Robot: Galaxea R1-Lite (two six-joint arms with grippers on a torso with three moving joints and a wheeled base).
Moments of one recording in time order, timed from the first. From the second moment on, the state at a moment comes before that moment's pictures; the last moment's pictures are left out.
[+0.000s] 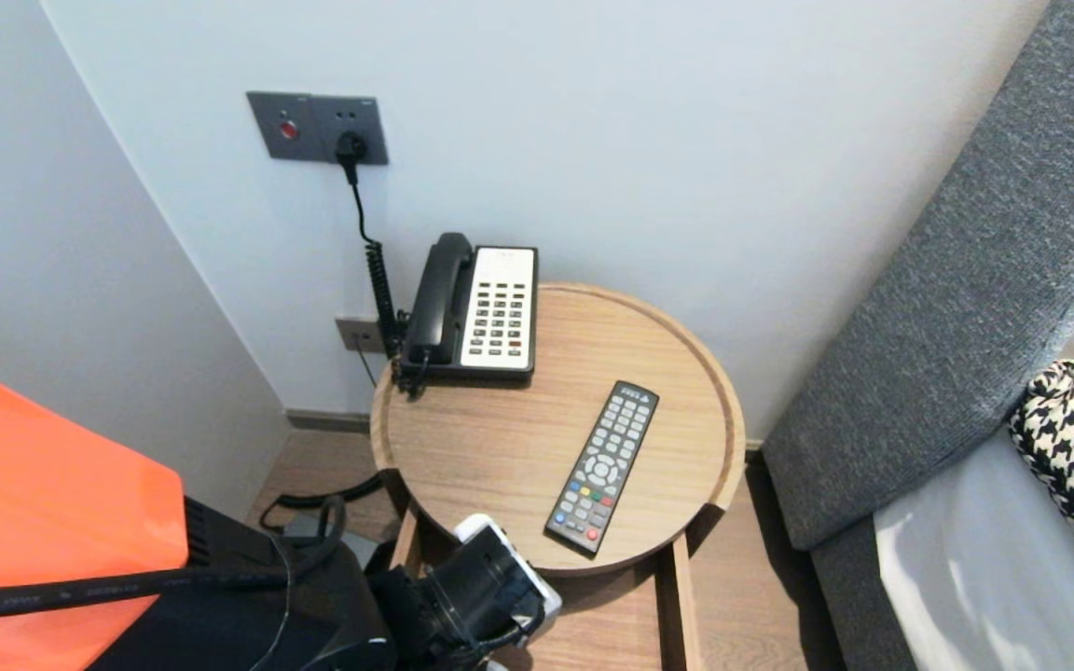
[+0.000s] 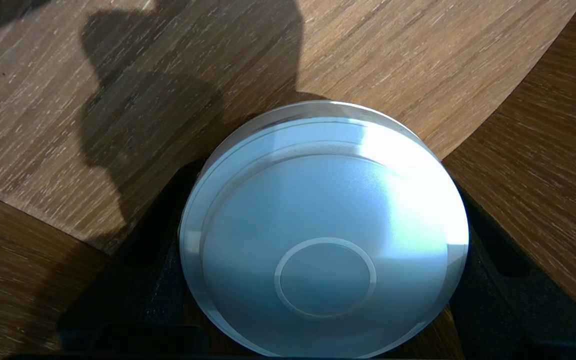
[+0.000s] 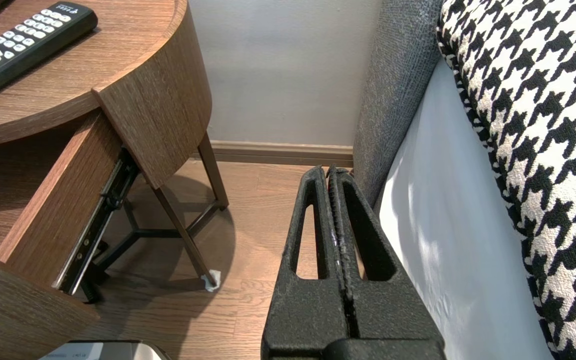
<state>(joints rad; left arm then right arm) -0.99 1.94 -0.84 0.10 -0.03 -0.11 -0.01 0.00 0.00 -0.05 -0.01 0.01</state>
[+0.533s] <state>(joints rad) -0.99 1.95 -0.83 0.11 -0.05 -0.11 -0.01 0.00 0.00 -0.05 -0.01 0.01</state>
